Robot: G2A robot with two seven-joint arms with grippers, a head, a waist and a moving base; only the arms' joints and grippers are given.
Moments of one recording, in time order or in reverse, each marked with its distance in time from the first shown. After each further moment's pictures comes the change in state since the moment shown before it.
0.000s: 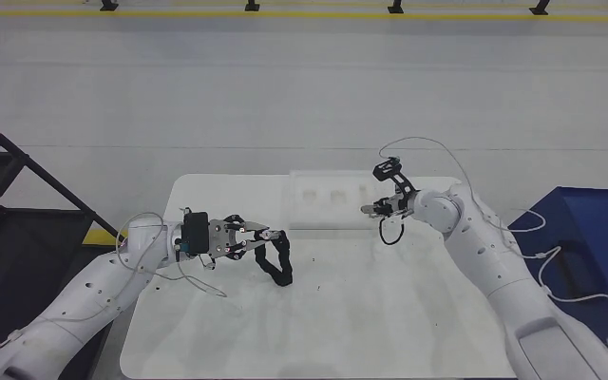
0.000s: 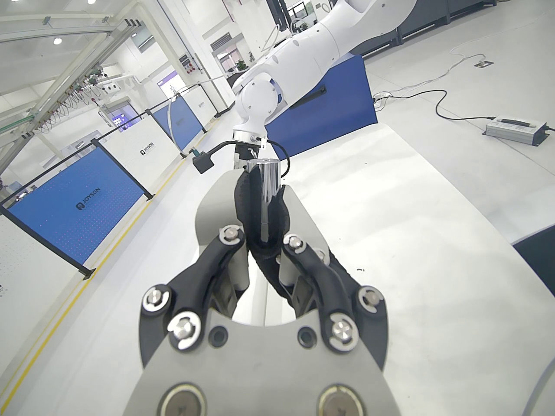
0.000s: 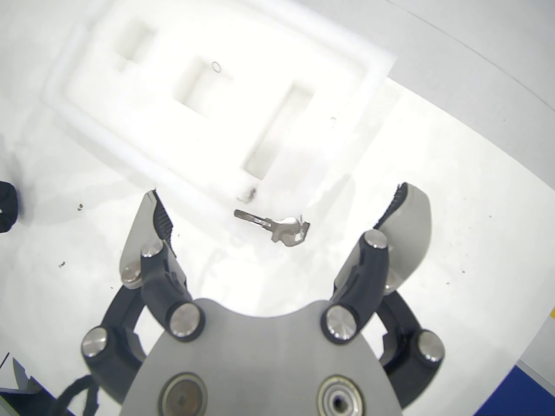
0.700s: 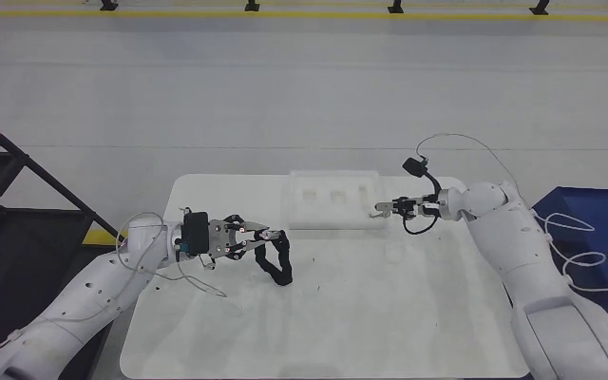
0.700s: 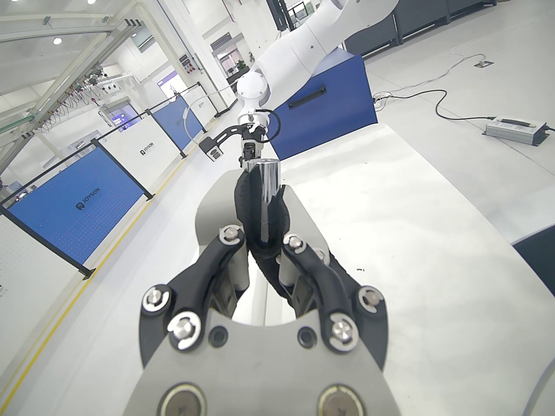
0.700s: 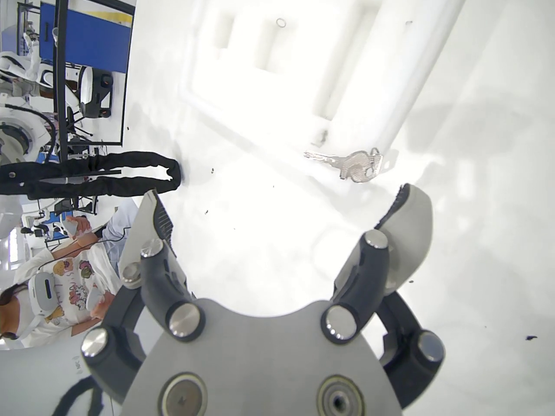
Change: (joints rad) left arm 0.000 0.000 0.000 0.000 0.000 0.000 0.000; right arm 0.145 -0.022 0.076 0.377 0.526 -0.114 0.378
